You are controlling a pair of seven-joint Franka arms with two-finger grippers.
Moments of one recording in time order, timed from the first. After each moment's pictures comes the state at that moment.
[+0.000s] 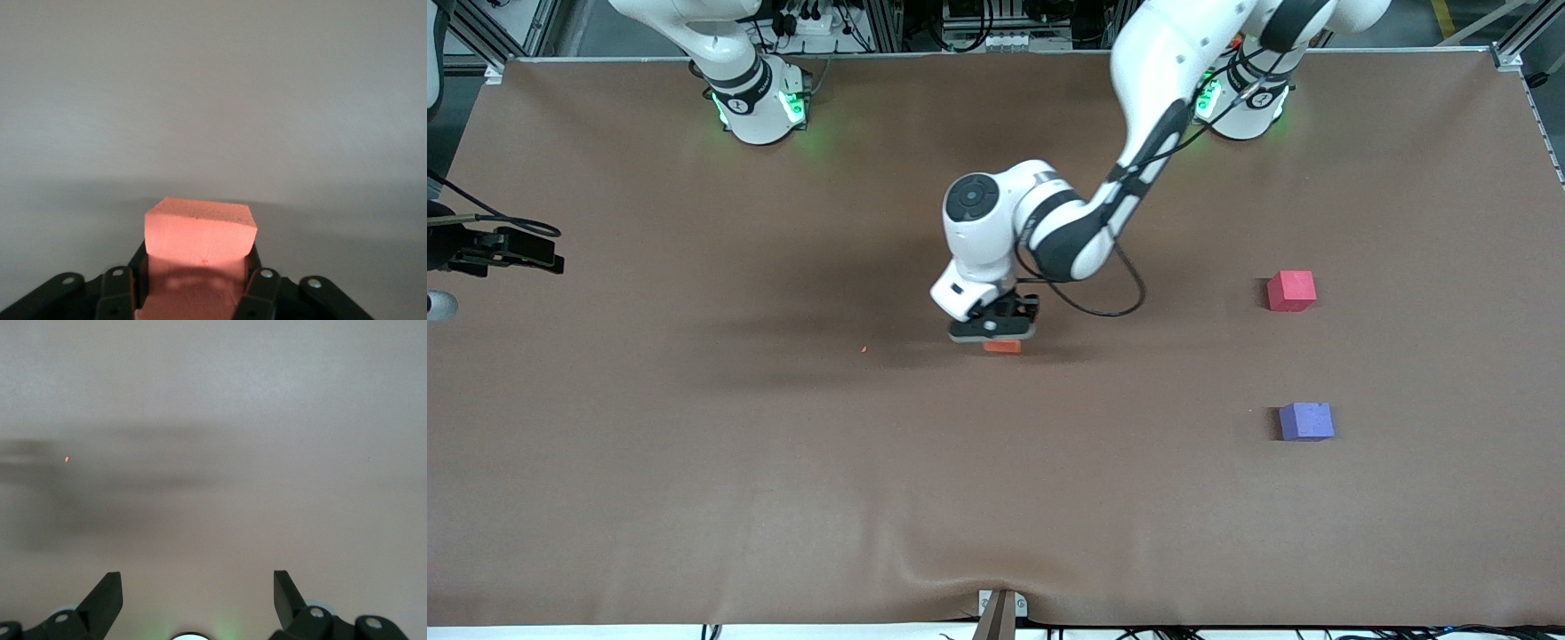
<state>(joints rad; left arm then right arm) -0.71 0.74 -0.12 -1.37 0.29 2.12 -1.03 0.00 0.19 -0.09 -1.40 0.00 1.41 -0.12</state>
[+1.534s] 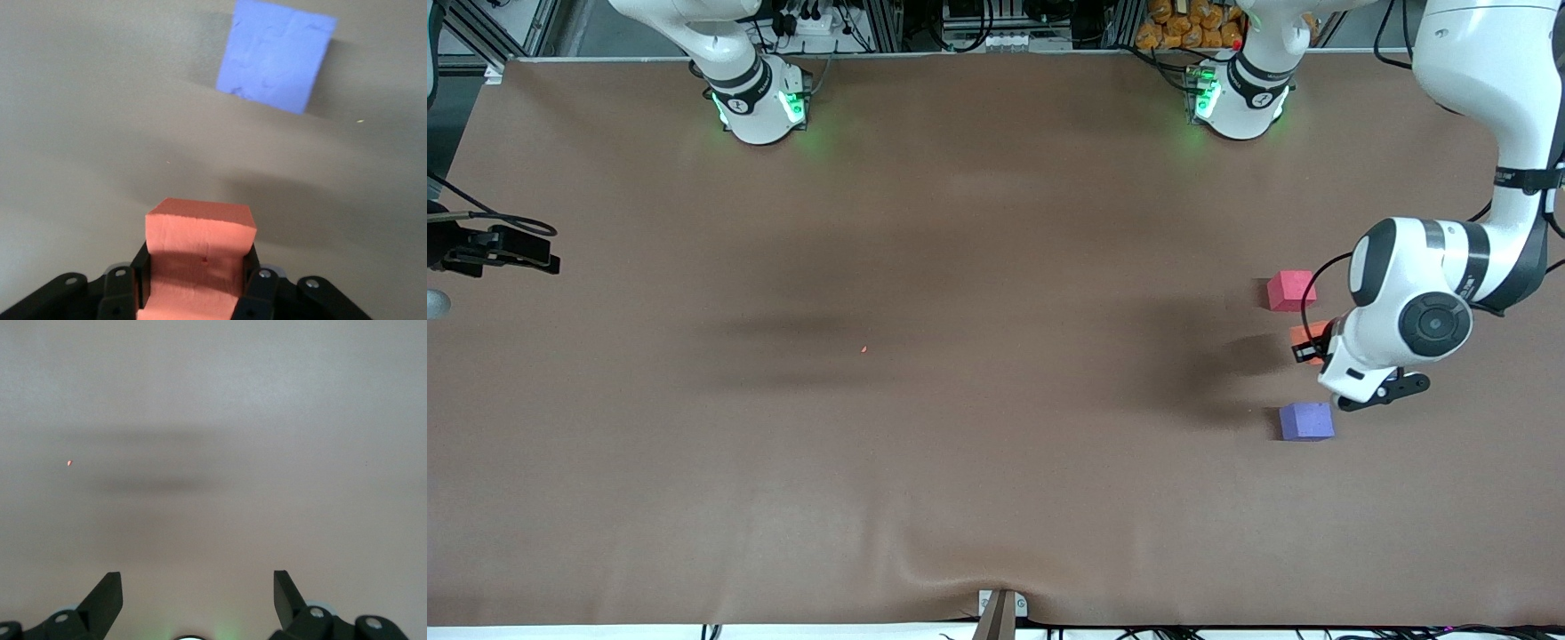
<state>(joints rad) 0.08 0.41 -0.13 -1.88 0.24 2.06 -0.45 0.00 0.19 -0.09 -1.38 0.00 1.41 -0.12</state>
